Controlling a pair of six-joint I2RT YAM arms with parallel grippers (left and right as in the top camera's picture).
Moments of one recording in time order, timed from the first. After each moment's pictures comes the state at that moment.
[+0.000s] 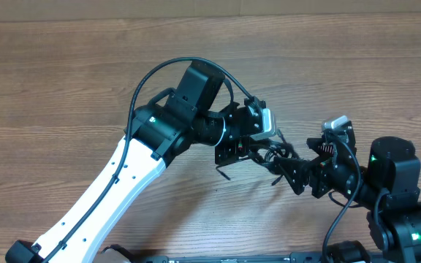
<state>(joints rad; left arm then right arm) -0.62 1.47 1.45 -0.82 0.81 0.60 0.16 0.72 0.91 -0.81 -0.54 0.04</state>
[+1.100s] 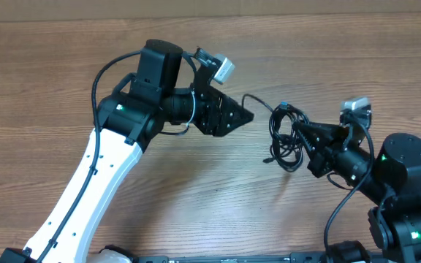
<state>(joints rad) -0.42 1.46 1.45 -0.74 0.86 -0.16 0.16 0.73 0.91 -0.53 -0.49 0.29</state>
